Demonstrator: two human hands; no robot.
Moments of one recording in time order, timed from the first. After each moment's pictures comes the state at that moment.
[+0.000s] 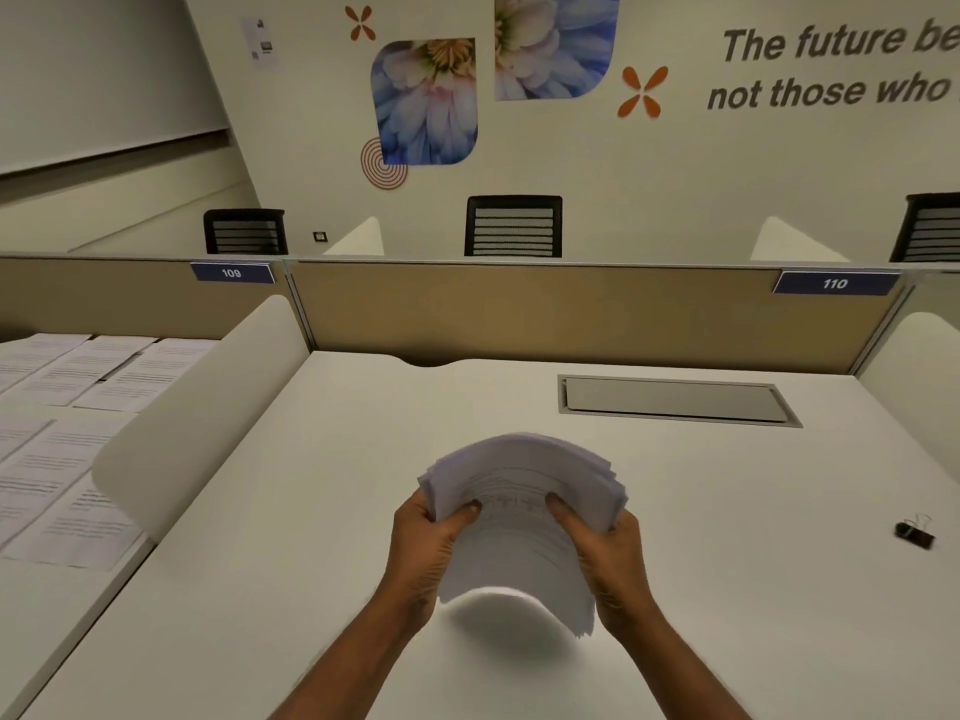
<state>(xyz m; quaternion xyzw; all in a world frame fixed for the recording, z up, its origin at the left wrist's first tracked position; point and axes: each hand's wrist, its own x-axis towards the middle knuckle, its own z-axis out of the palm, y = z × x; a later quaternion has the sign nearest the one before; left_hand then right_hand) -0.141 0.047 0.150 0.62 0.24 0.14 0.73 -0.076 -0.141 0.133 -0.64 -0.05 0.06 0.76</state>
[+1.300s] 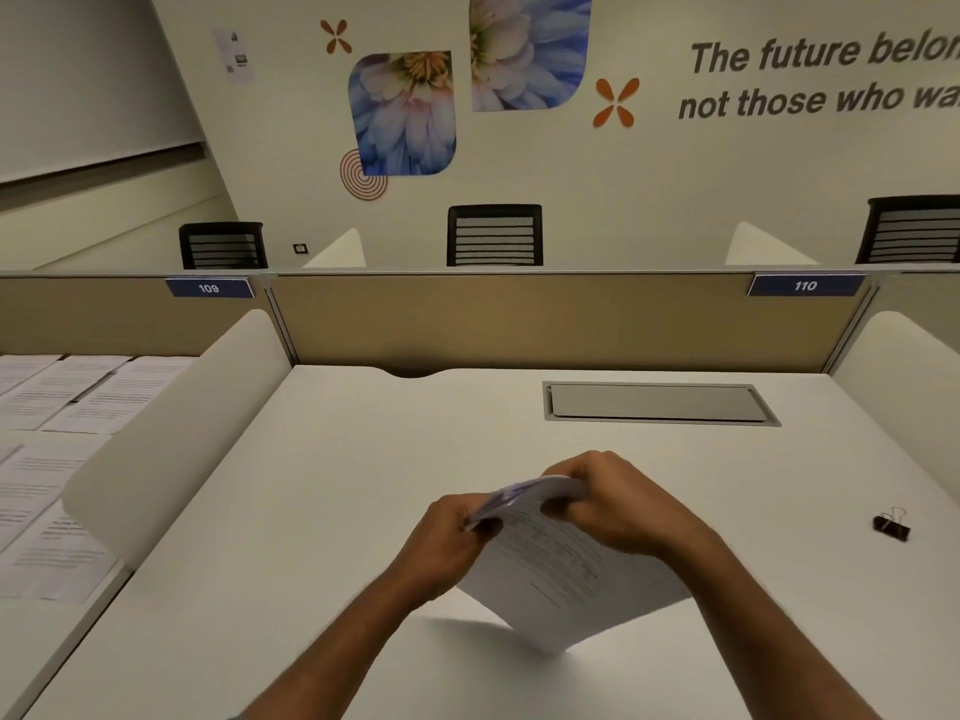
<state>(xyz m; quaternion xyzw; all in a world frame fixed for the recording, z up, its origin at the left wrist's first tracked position) -0.116 0.044 0.167 0.86 0.05 0.00 0.51 -0.046 -0.163 0.244 -0.90 -0.30 0.14 0.29</state>
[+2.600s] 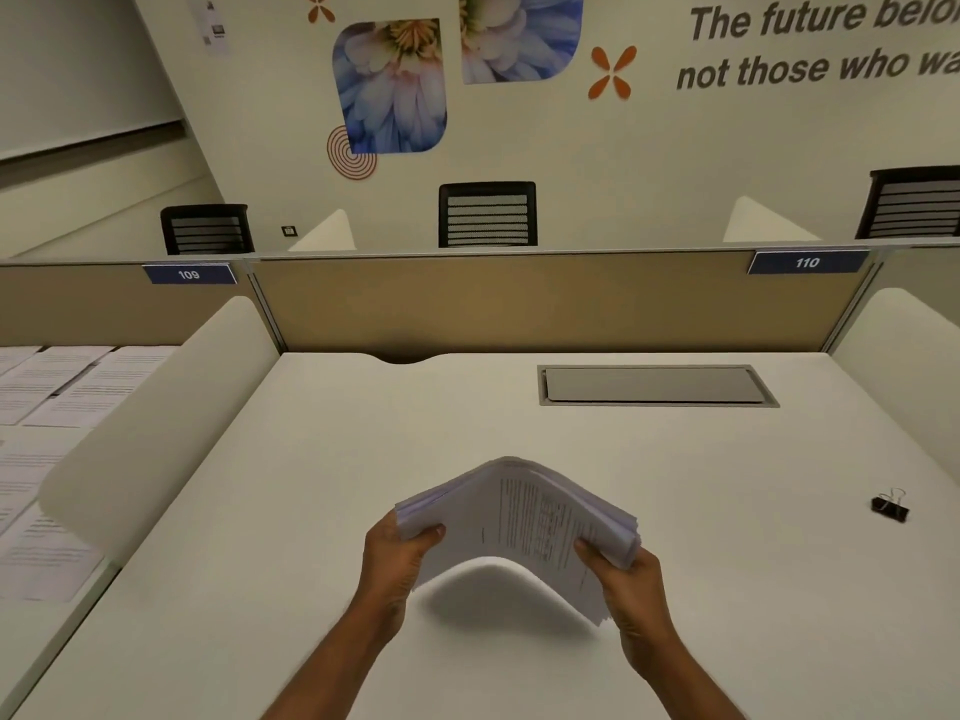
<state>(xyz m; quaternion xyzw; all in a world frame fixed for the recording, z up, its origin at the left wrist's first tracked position) -0.121 0.081 0.090 0.65 0.29 0.11 0.69 -0.063 -0.187 0.057 -0.68 0.05 0.08 0.73</state>
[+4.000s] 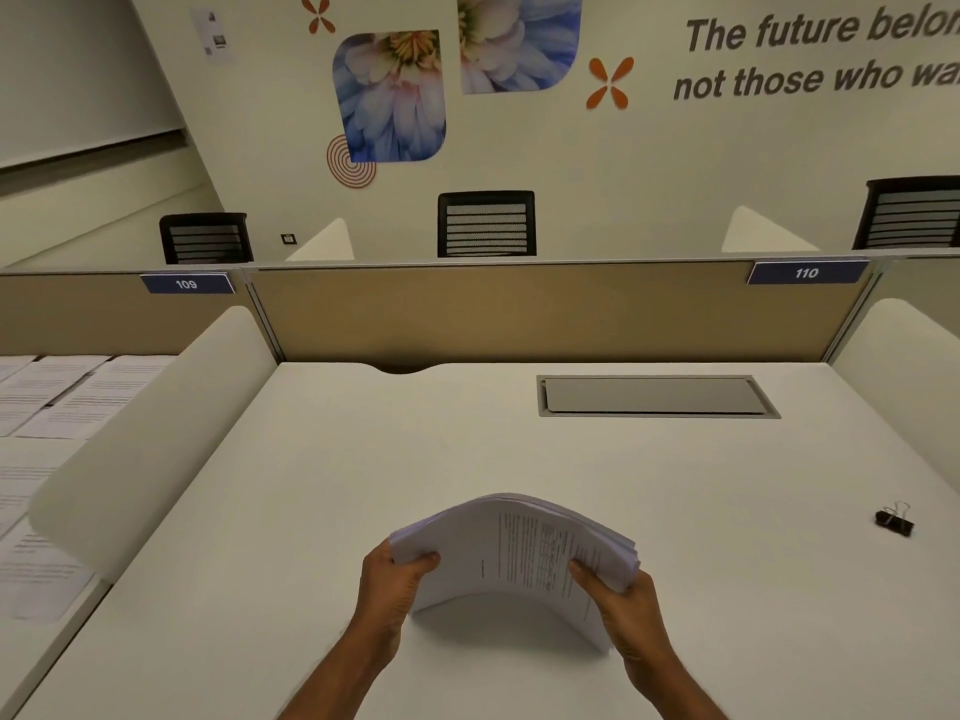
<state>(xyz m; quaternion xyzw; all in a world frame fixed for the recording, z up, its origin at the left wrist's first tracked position) -0.123 0.078 0.083 0.66 0.30 0.11 0.67 -0.062 -0.185 0.052 -0.68 0.03 0.09 0.73</state>
